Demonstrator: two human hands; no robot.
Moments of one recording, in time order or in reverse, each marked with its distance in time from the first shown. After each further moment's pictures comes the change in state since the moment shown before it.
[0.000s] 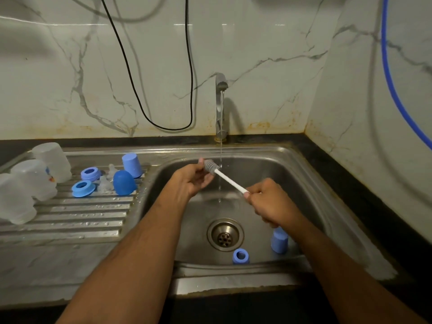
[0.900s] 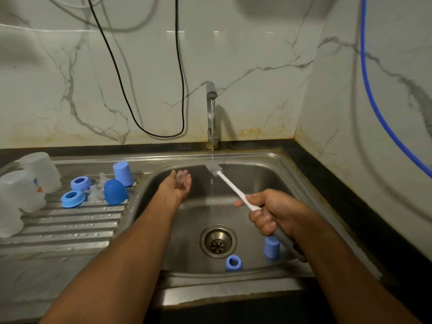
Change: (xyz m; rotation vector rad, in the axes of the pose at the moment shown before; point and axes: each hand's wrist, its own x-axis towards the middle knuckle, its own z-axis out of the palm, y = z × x) left_hand 0.002 0.003 -0.009 -0.448 0.167 -0.001; right_hand 0.006 0.013 -0.028 0.783 -0.450 0.356
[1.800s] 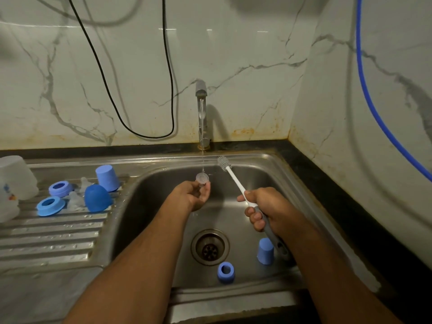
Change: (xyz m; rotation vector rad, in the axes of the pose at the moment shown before) left_hand 0.007 -0.050 0.023 0.147 0.039 -0.245; right_hand 0.026 -0.002 -0.007 0.015 0.284 -0.167
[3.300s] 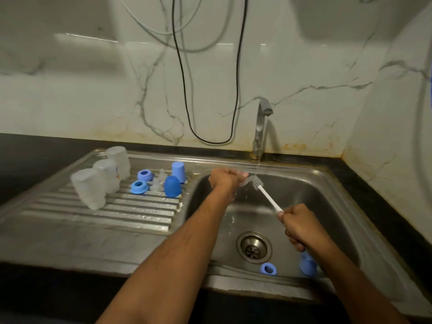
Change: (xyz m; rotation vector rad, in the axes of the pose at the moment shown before) left_hand -0.080 0.030 -0.012 0.716 0.138 0.675; right_hand -0.023 0.024 0.040 -0.542 0.206 -0.257
